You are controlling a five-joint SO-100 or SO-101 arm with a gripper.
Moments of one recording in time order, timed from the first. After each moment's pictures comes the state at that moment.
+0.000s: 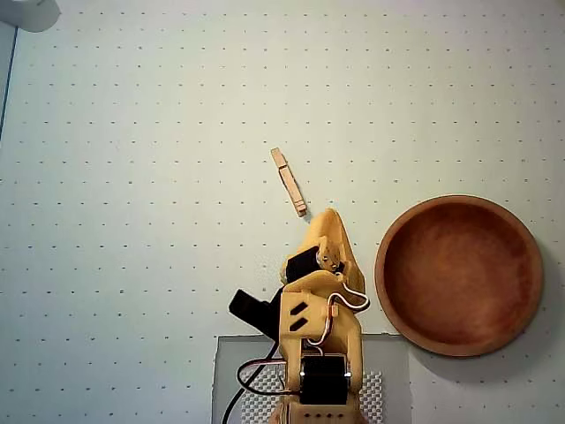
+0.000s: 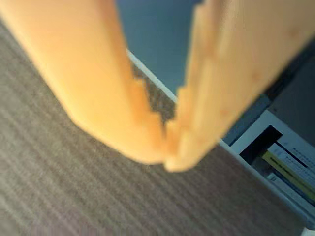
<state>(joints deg) 0.5 182.9 142.4 62.6 -41.8</state>
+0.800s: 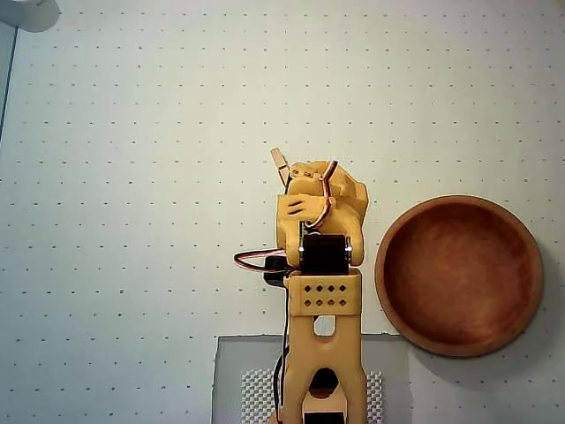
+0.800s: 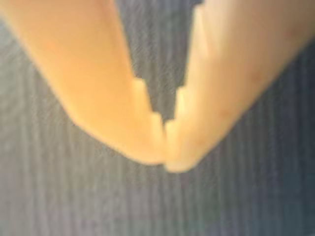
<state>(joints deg) -4.0 129.8 104.3 77.3 -78.5</state>
